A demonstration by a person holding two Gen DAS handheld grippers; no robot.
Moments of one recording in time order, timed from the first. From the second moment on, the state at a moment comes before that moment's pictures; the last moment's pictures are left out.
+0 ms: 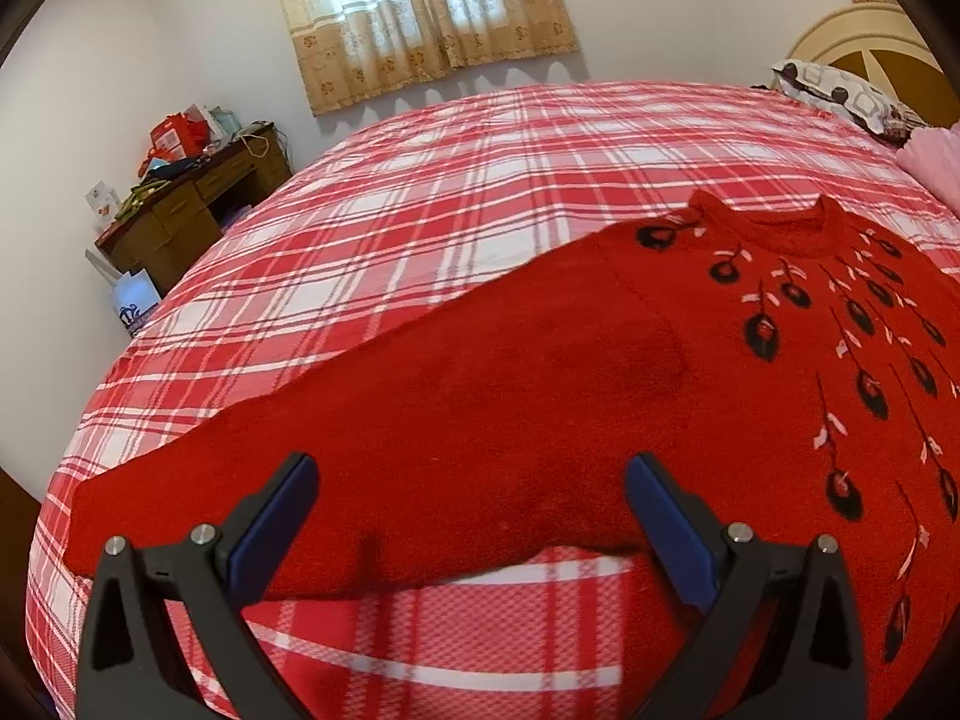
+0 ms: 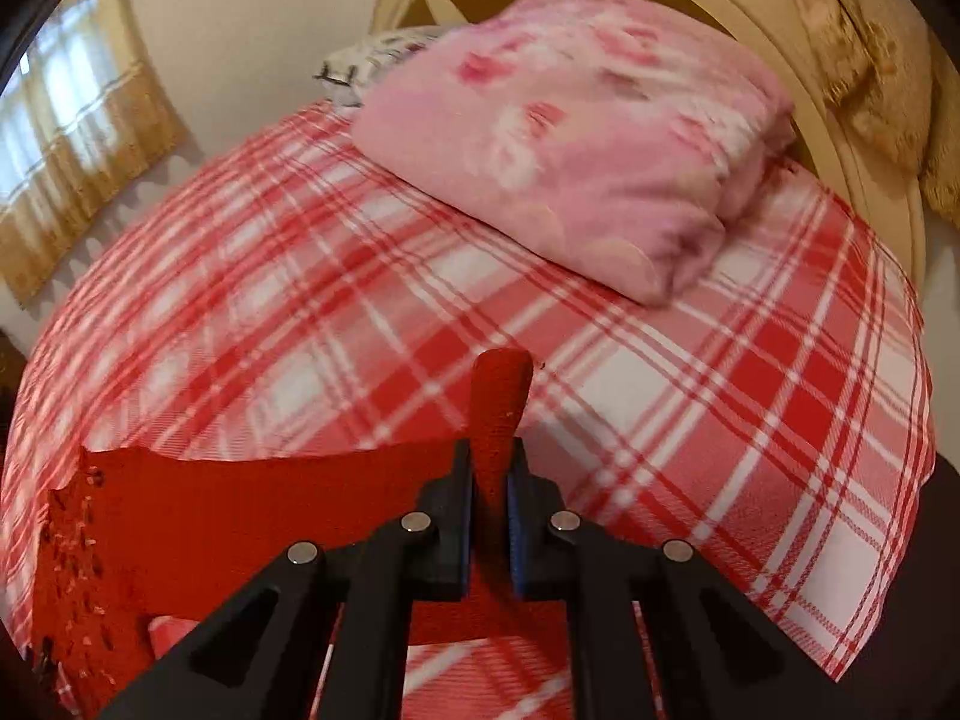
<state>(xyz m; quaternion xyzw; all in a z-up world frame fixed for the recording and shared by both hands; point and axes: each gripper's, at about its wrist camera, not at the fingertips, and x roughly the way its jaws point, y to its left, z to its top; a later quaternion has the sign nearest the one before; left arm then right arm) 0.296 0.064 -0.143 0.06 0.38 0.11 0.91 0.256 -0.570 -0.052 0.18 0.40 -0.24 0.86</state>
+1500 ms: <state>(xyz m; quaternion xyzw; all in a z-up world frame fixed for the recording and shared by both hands) 0.266 0.179 -0.155 0.00 0.37 0.19 0.91 0.362 -0.233 0.110 0.03 0.32 0.04 0.95</state>
